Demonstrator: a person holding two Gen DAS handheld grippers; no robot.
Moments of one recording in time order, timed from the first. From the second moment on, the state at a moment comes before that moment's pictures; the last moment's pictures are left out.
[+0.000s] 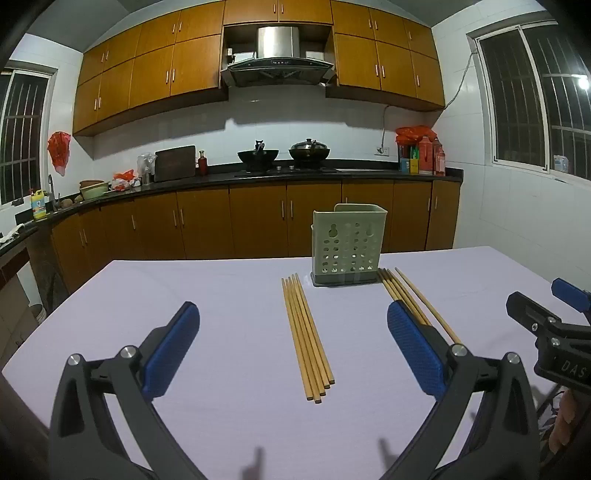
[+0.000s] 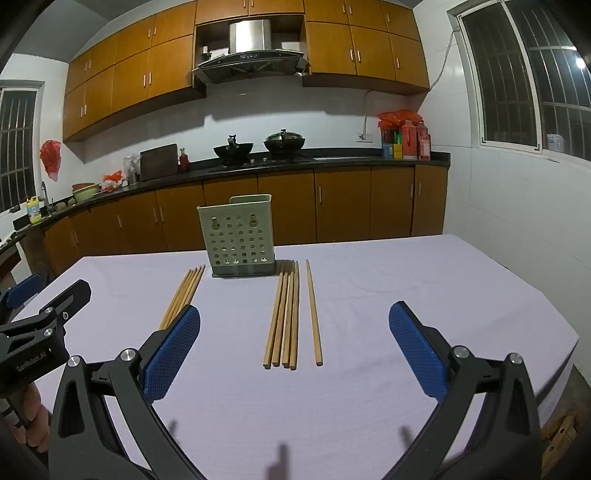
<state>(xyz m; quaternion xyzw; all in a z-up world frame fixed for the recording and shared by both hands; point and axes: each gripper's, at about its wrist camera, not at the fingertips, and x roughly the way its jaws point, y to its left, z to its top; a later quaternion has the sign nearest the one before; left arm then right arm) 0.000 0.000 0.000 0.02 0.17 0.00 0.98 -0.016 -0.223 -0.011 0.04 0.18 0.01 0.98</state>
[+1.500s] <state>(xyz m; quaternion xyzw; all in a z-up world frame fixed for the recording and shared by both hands) 0.001 0.002 0.001 0.02 0.17 -0.01 0.99 -0.015 -0.221 -0.012 0.04 0.18 0.01 0.98</state>
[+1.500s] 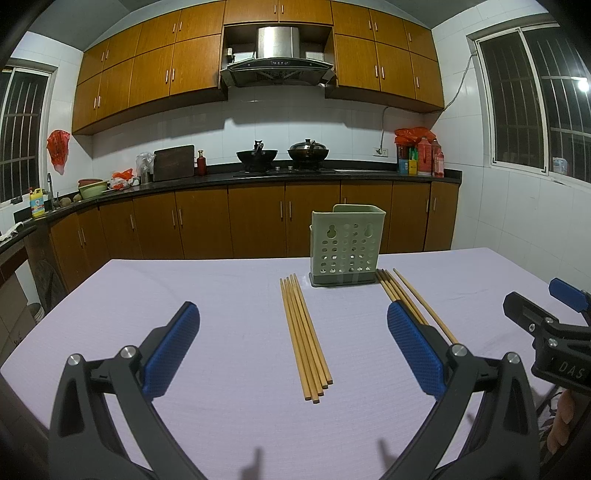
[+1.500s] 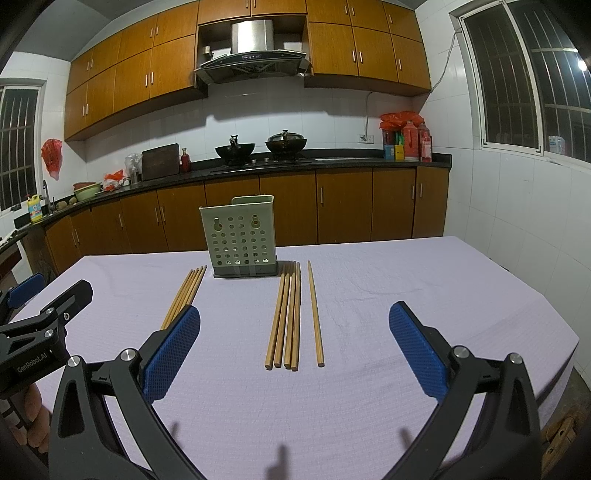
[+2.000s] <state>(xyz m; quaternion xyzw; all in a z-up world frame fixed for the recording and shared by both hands) 0.001 0.002 0.001 0.02 0.17 -0.01 0.99 -0.016 -0.221 -0.012 0.04 0.18 0.01 0.98</state>
